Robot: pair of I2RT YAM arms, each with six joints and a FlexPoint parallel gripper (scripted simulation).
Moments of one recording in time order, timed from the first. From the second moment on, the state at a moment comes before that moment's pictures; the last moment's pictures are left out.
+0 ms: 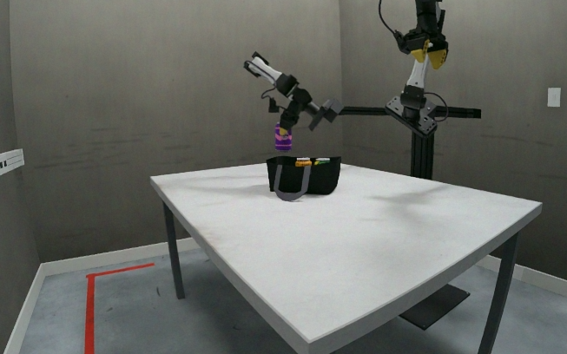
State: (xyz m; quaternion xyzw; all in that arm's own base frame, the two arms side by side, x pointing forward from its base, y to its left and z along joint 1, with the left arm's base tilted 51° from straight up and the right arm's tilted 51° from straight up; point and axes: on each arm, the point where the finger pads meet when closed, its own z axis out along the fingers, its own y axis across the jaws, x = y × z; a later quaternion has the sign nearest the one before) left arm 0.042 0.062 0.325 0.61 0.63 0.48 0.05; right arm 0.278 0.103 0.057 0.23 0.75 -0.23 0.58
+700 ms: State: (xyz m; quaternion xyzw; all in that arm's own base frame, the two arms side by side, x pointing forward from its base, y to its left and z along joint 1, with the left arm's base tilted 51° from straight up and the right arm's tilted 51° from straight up) left arm 0.042 0.062 0.325 0.61 0.63 0.48 0.05; right arm 0.286 0.128 0.045 0.23 0.75 -0.23 0.58
